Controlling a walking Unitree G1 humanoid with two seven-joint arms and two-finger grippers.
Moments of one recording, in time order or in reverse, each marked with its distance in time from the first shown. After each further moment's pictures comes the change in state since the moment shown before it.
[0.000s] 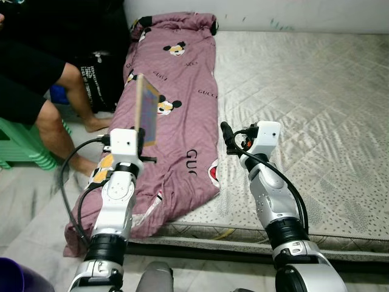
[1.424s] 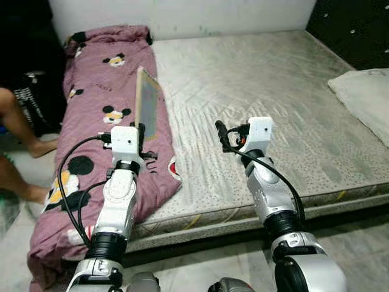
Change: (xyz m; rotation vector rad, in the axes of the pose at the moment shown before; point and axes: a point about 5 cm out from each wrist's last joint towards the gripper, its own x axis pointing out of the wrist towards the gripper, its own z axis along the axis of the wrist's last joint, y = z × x) left arm 0.005 -0.008 0.007 0.014 -0.048 -0.011; right arm 0.009 0.005 0.002 -0.097 0.009 0.022
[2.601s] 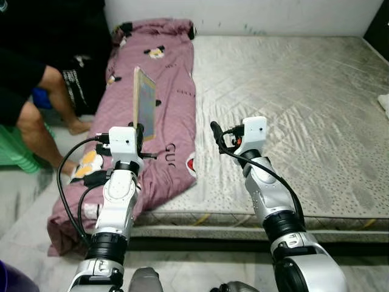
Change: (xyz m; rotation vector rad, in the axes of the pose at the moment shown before) left arm 0.000 0.000 -0.001 -0.024 0.002 -0.002; right arm 0.000 0.006 0.000 -0.034 -0.005 0.040
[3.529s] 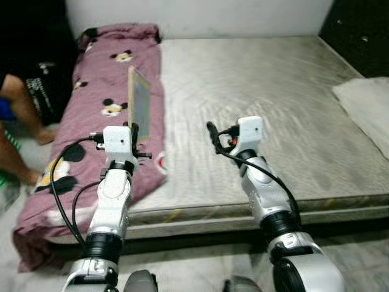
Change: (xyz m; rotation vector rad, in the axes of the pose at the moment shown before) left arm 0.000 0.005 -0.001 0.004 0.003 0.017; right arm 0.001 0.003 0.000 -0.014 0.003 0.017
